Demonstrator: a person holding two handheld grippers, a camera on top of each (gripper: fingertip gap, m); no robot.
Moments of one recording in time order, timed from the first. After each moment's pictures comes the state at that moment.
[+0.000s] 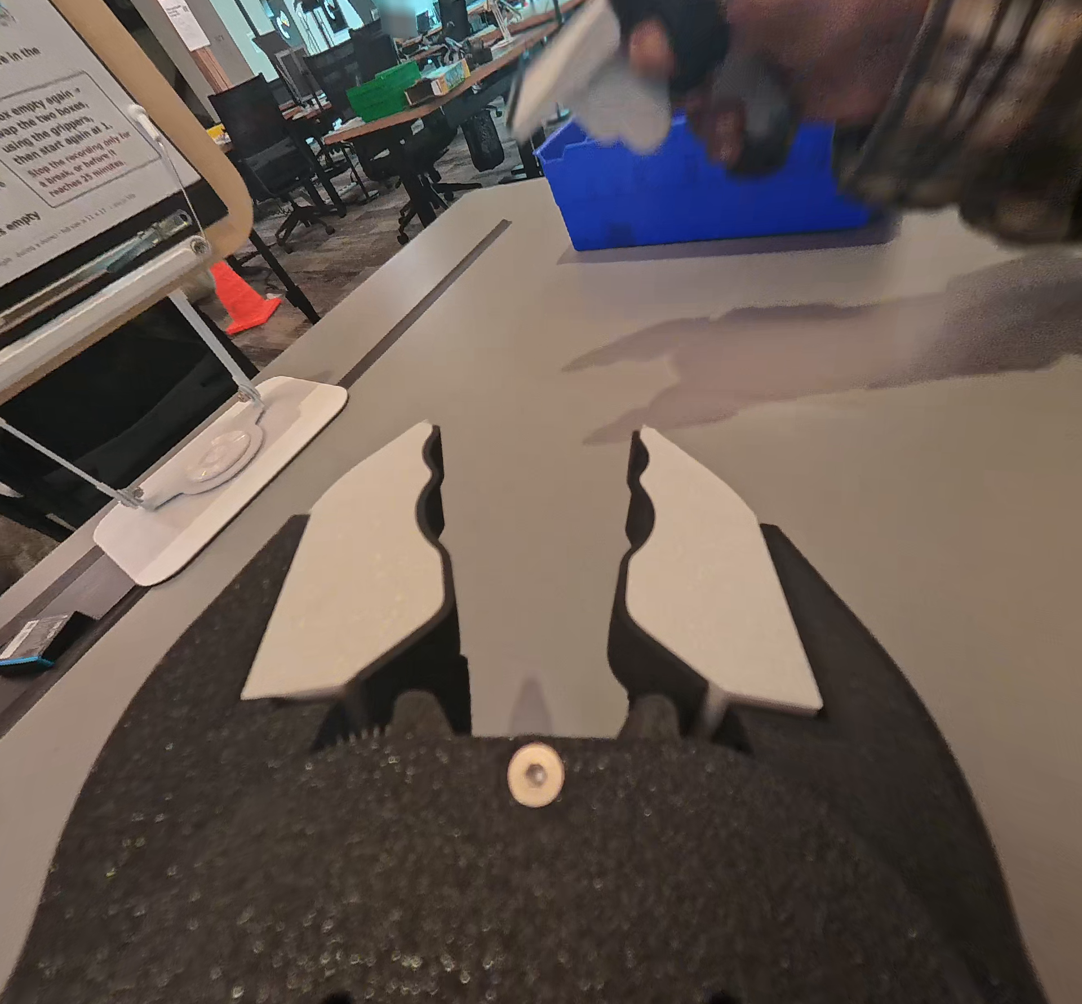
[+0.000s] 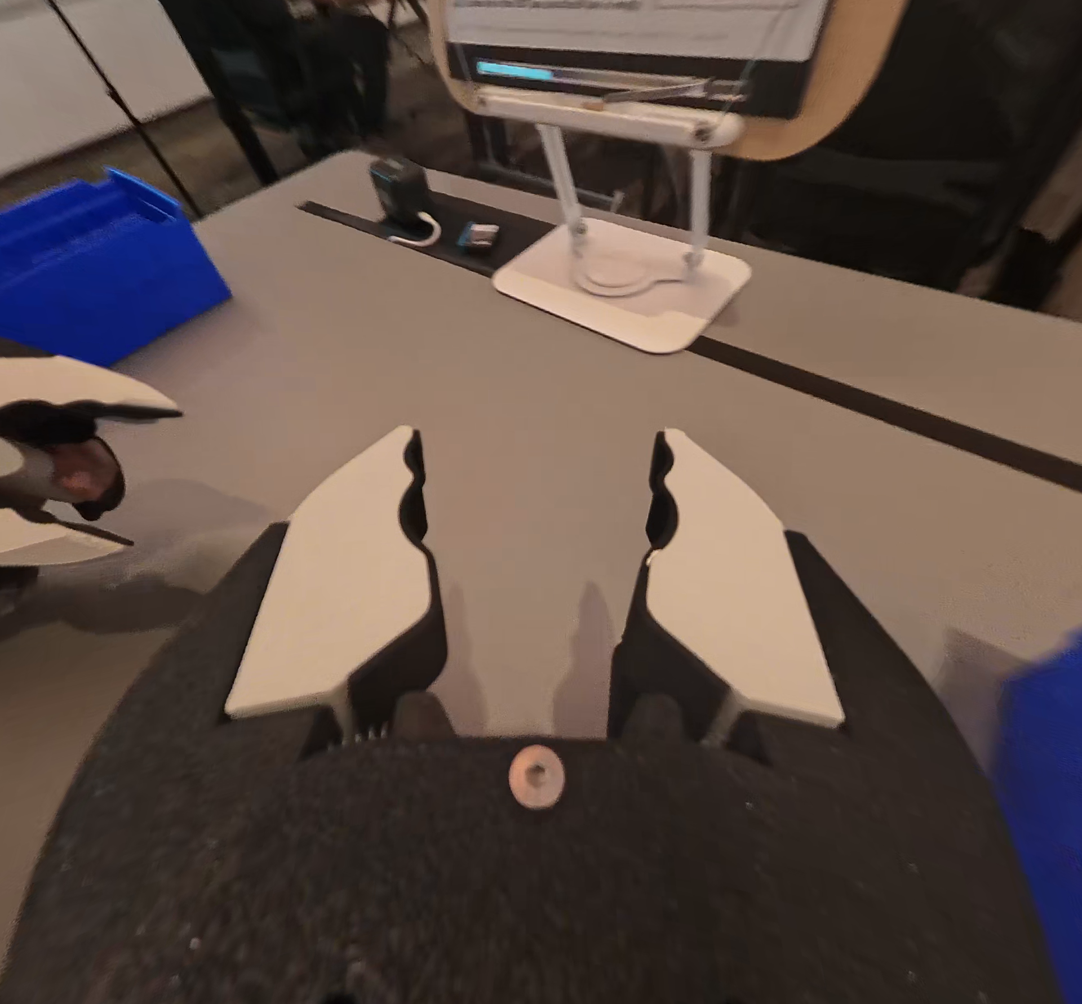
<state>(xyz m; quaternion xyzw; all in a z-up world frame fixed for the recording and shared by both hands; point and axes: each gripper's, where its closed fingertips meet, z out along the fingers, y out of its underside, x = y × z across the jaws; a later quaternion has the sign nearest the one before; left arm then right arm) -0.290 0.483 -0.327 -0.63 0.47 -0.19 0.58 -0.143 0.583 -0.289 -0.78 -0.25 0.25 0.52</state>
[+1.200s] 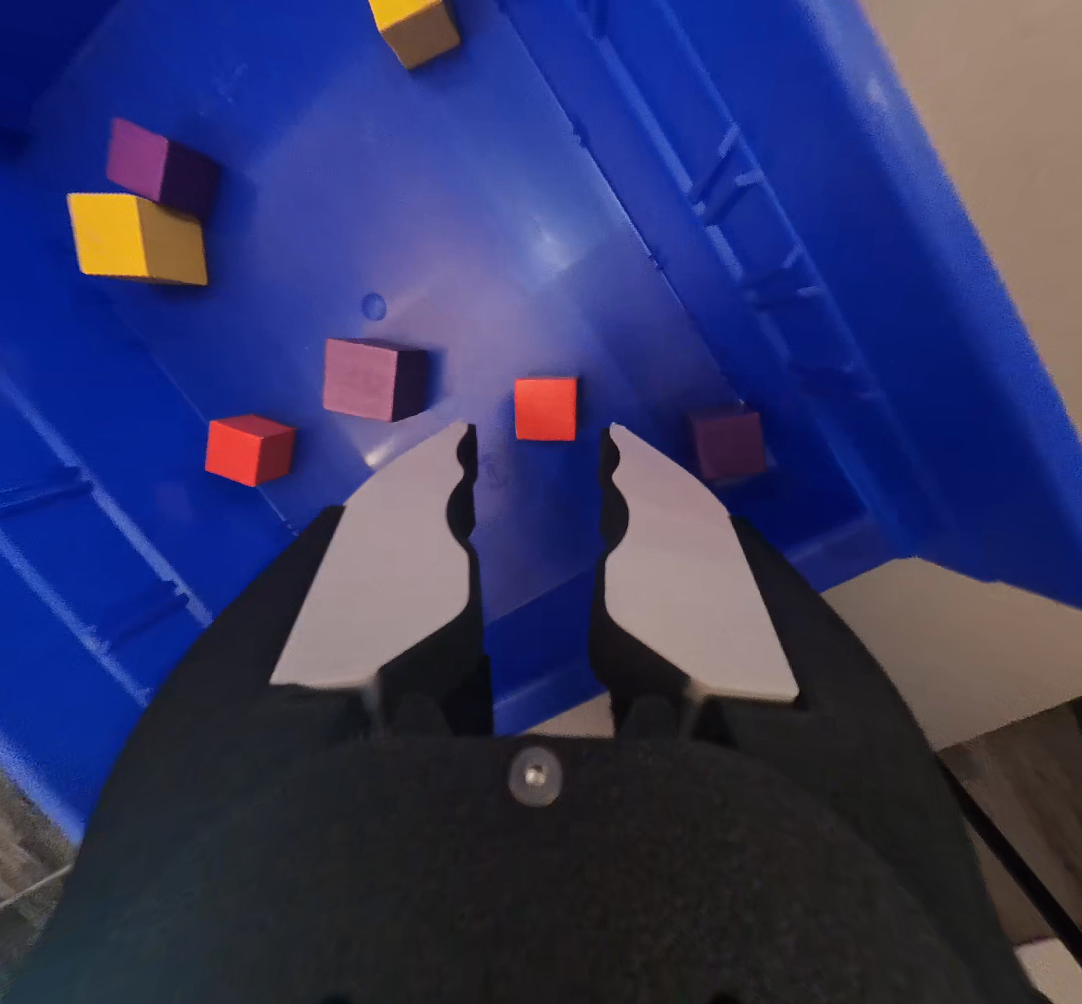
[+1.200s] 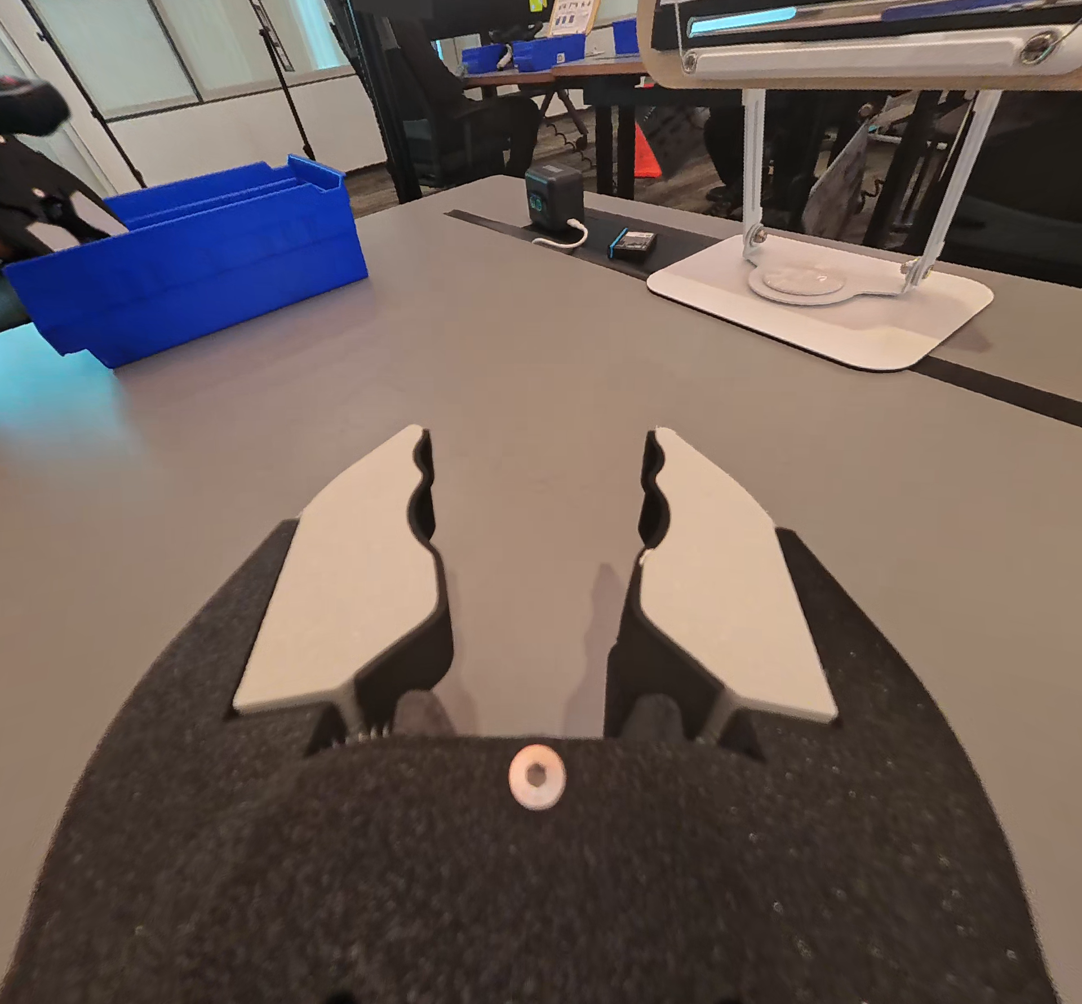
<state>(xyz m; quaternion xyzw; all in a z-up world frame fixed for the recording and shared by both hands) -0.739 0.423 -0.413 -0.94 0.30 0.02 0.18 -0.224 0.547 -0.349 -0.70 -0.31 0.33 0.55</state>
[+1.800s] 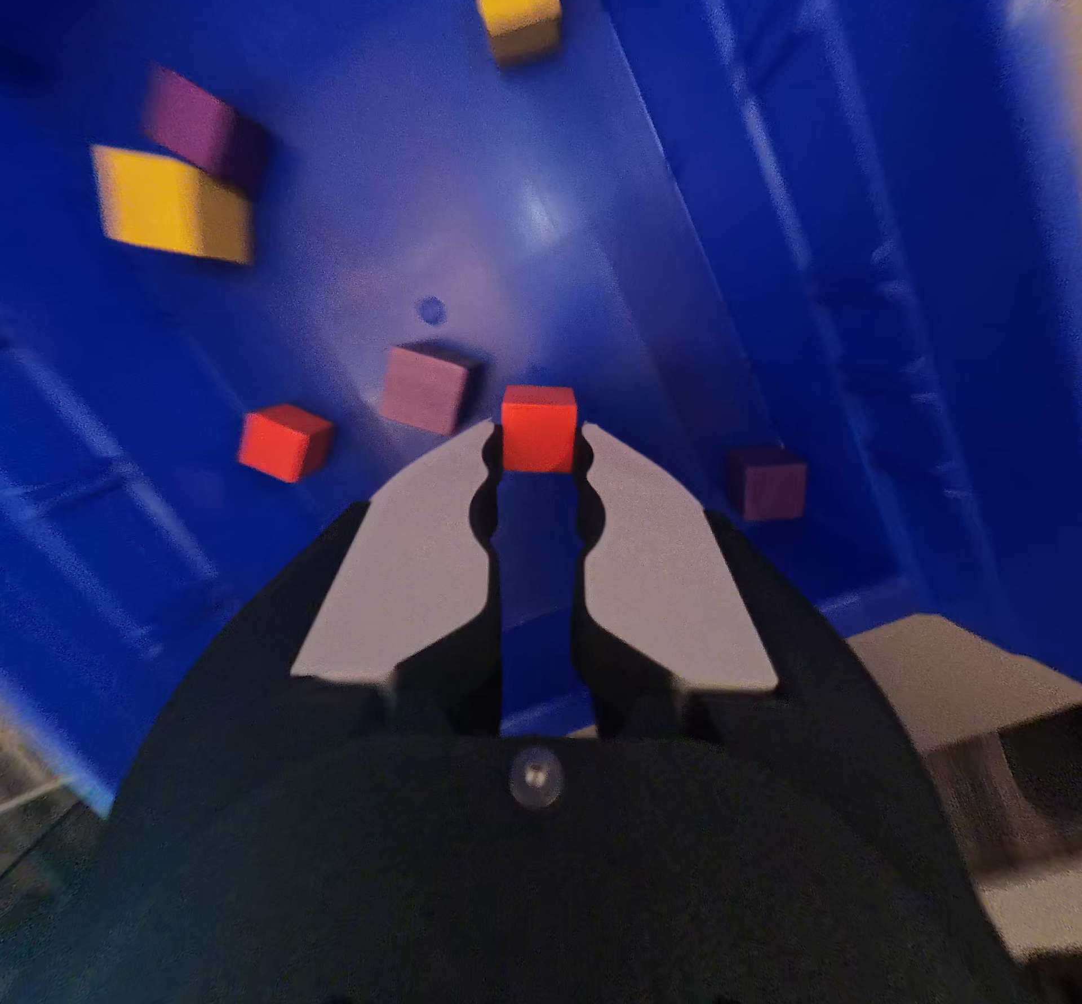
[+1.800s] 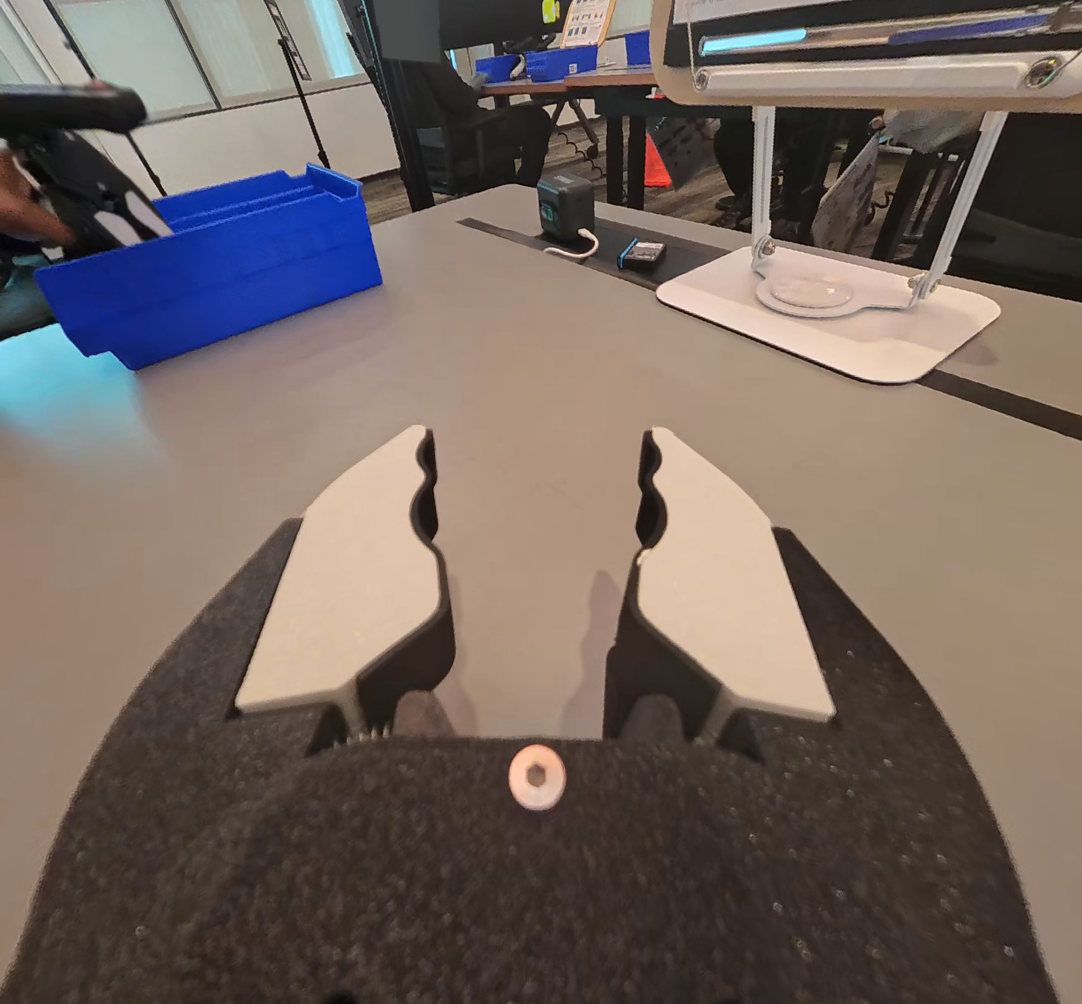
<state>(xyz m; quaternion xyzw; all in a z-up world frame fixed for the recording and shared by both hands) -0.751 0.439 -0.415 -0.96 0.25 0.01 0.13 -0.224 0.543 -0.343 -0.70 -0.32 0.33 0.55</state>
